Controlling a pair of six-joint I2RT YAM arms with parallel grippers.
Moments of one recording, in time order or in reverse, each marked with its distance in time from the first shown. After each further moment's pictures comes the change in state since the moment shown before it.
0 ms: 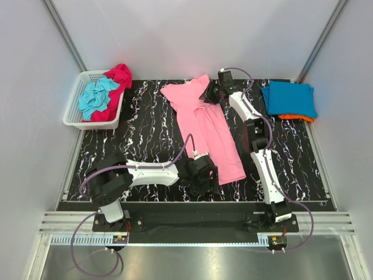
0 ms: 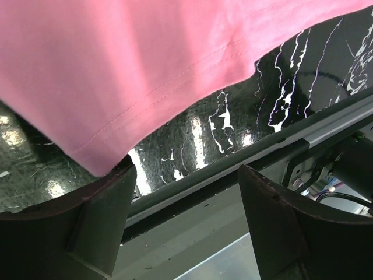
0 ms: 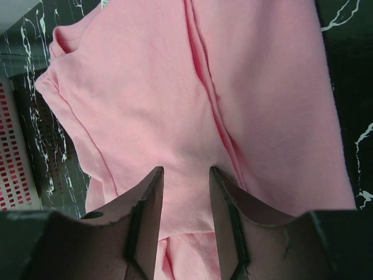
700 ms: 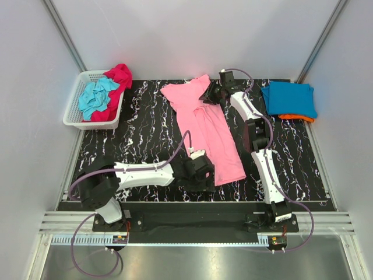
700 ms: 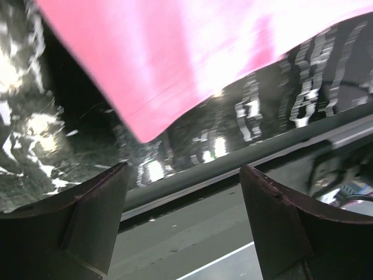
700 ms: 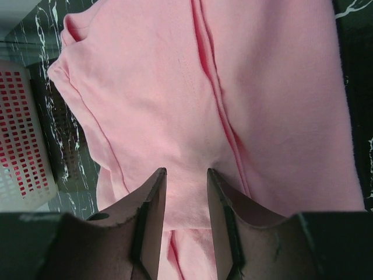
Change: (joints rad) left arm -0.023 -0.111 -0.008 -0.139 -0.132 0.018; right arm -0.014 0.004 0.001 0.004 -0.084 0.041
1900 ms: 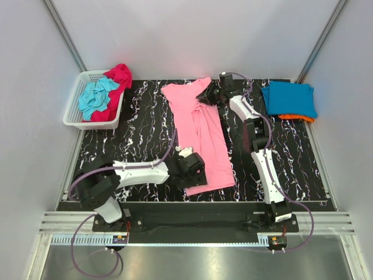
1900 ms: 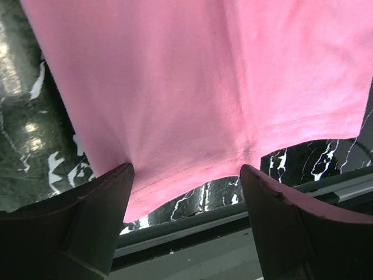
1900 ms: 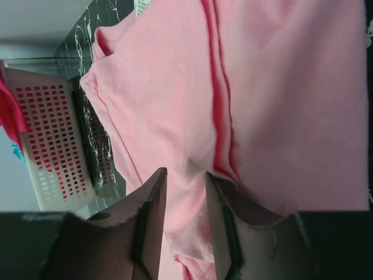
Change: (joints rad) left arm 0.084 -0.001 -0.072 0.035 -0.064 -0.069; right arm 0.000 0.012 -0.084 0.192 -0.063 0.146
